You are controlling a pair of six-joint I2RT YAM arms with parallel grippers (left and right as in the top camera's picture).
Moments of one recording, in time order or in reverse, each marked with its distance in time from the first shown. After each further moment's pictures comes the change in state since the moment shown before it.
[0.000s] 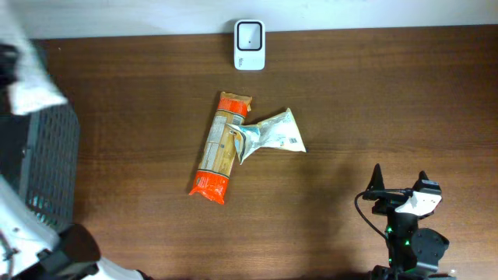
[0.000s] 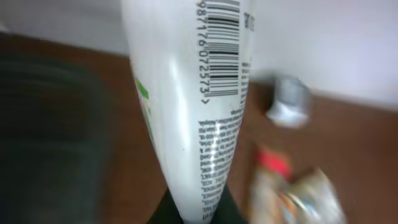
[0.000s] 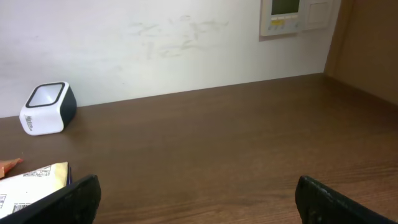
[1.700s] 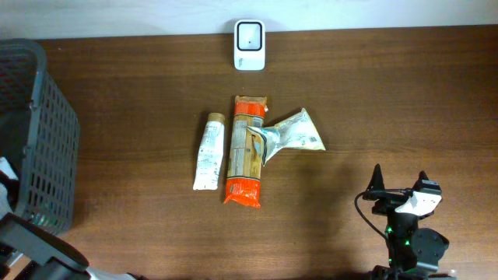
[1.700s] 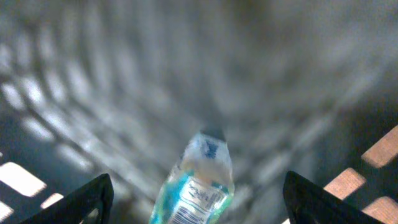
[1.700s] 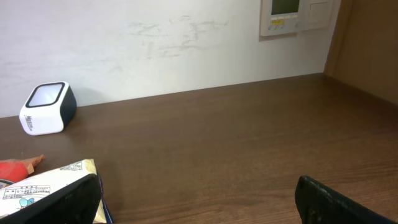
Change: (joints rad) left arm 0.360 -0.039 -1.100 0.528 -0.584 0.005; right arm 0.000 0.000 0.000 0.000 0.000 0.000
